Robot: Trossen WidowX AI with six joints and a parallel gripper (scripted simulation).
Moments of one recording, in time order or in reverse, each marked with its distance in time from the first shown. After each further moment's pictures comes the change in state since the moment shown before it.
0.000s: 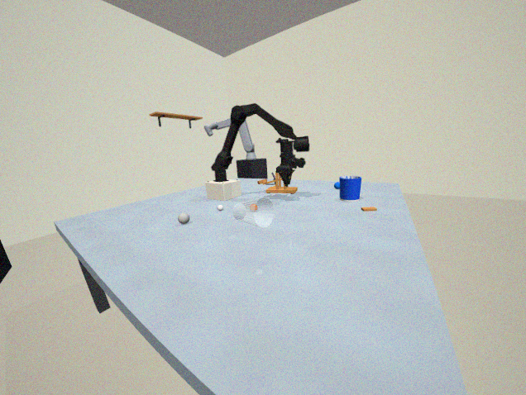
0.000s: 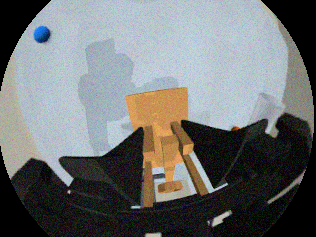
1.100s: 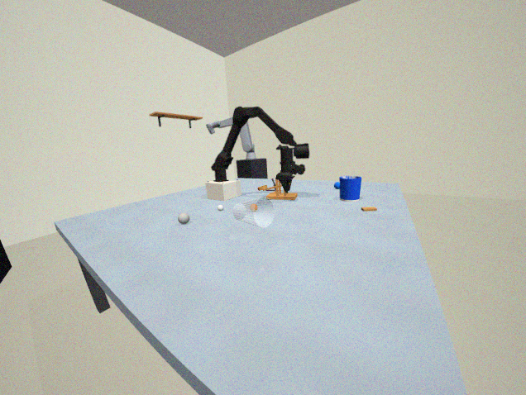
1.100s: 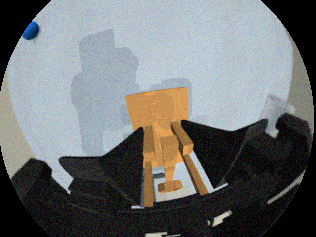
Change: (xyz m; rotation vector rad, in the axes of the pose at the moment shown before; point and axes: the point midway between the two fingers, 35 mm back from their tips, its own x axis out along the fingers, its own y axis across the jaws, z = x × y) arm 0.031 0.000 -0.001 -0.001 0.003 -0.001
